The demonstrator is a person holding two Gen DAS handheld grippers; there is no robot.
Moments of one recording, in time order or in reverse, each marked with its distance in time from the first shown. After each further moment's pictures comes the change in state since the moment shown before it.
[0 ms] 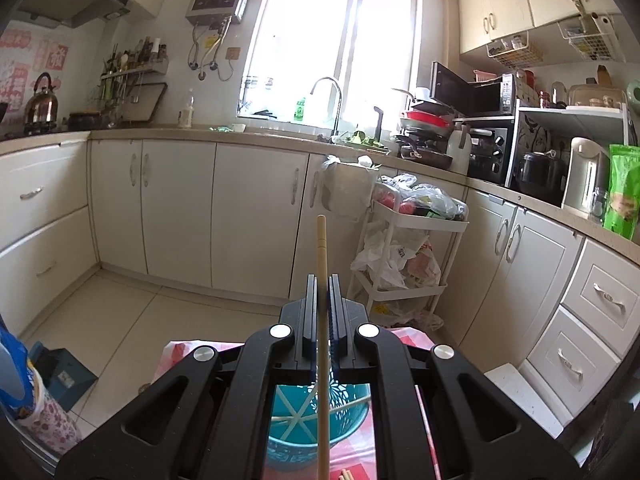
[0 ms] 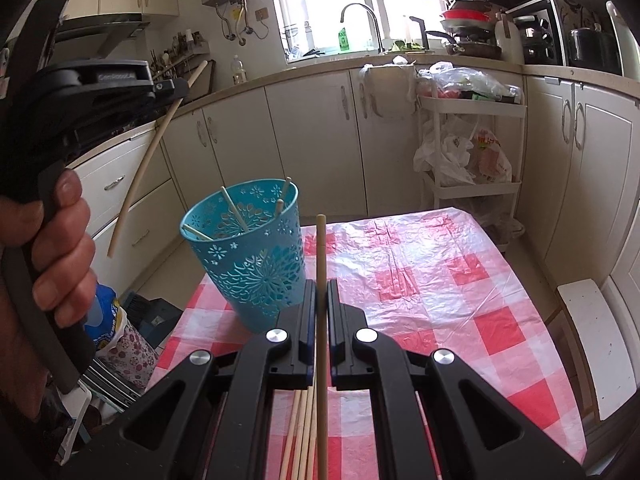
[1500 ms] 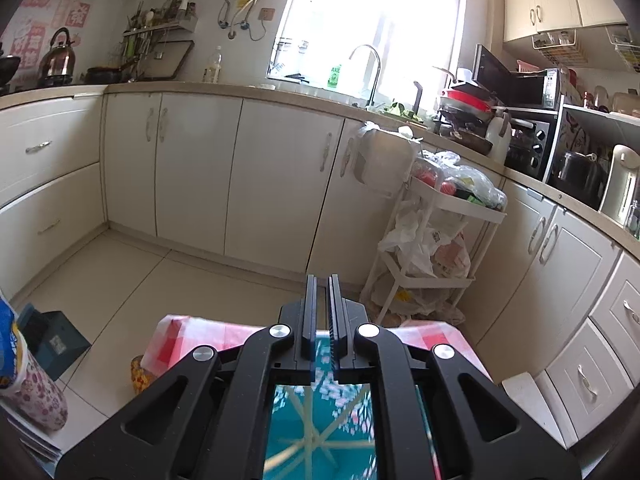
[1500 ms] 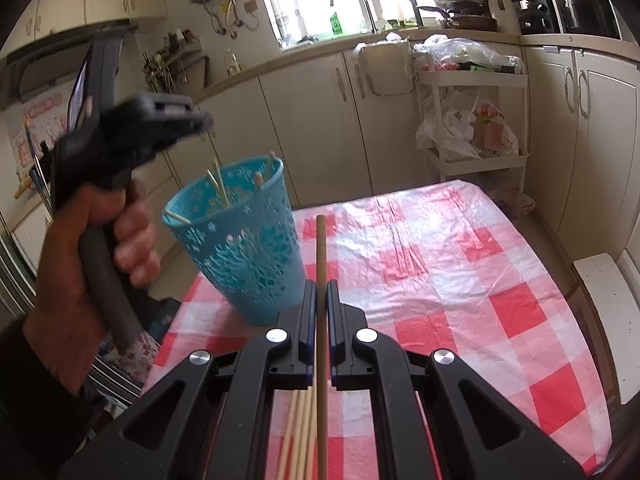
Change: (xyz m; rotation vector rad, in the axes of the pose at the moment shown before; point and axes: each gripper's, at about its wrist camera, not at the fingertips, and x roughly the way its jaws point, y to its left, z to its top) left arm 0.084 0.037 -0.032 -0.094 0.096 0.074; right arm 0.016 -0.020 -0.008 0.078 0.010 0.075
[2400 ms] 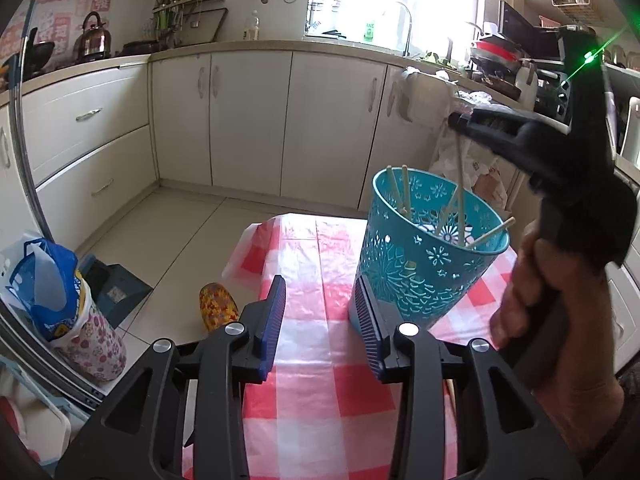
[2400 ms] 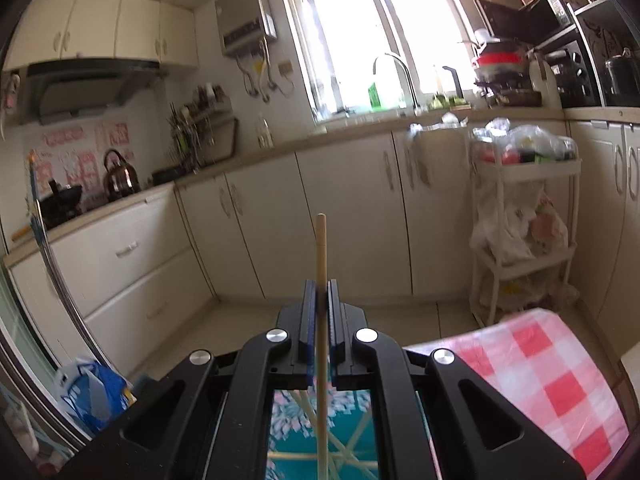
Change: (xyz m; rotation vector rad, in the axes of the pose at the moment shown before) left arm -0.102 0.069 -0.096 0.040 0.161 0.146; right arm 0.104 0.090 0.103 -0.077 -0.232 0.021
